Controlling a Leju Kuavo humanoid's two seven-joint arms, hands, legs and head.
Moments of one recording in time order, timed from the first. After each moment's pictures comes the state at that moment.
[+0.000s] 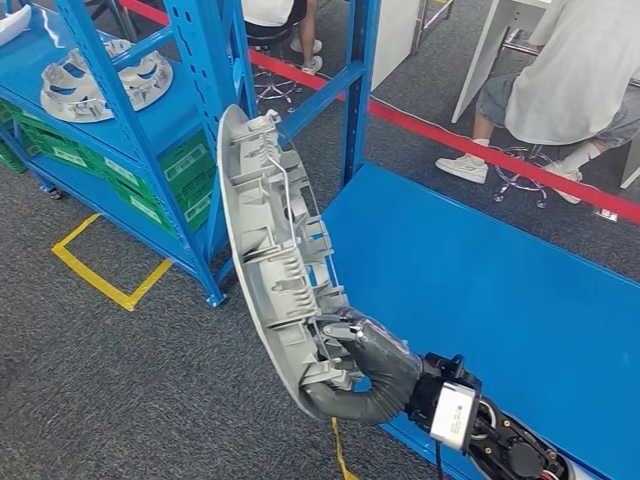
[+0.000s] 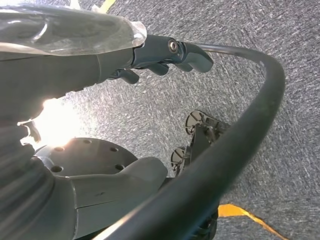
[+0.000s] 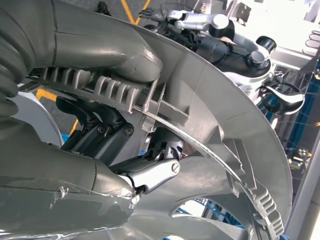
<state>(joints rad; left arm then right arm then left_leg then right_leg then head) -0.10 0.22 -0.87 -0.20 1.08 0.31 -0.06 -0.05 -0.19 0.55 -1.90 -0.15 0.16 -0.57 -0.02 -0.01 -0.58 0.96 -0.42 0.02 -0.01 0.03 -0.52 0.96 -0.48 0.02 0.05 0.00</state>
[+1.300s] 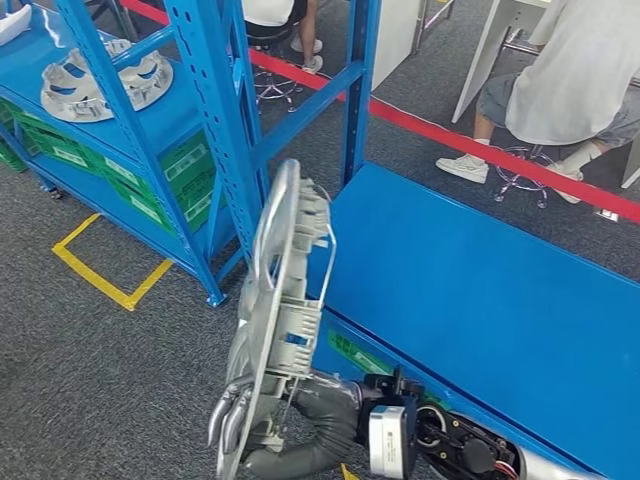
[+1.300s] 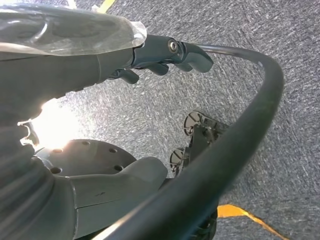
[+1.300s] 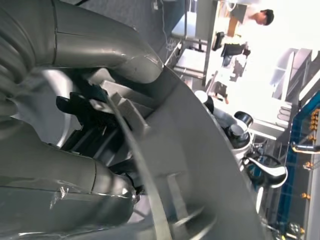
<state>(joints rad) -0.10 0.22 -0.87 -0.20 1.07 0.30 -0.06 -0.19 -0.12 0.79 -1.79 -0.23 0.27 -0.54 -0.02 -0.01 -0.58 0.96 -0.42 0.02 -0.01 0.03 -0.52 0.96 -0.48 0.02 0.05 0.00</state>
